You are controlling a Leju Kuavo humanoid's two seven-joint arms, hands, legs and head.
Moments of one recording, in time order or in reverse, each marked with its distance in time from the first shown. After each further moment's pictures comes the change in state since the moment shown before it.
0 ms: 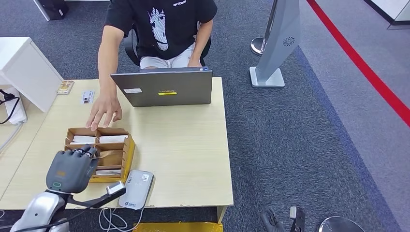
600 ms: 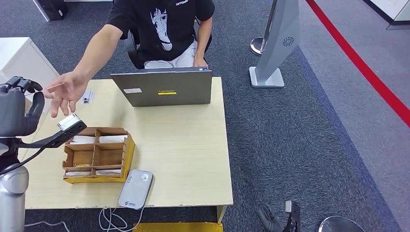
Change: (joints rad) left arm -0.336 -0.005 0.162 -0.040 0.070 -0.093 -0.002; right arm -0.030 0.003 0.010 0.001 0.031 -0.004 0.035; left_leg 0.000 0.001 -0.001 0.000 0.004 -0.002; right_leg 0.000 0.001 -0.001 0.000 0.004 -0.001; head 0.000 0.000
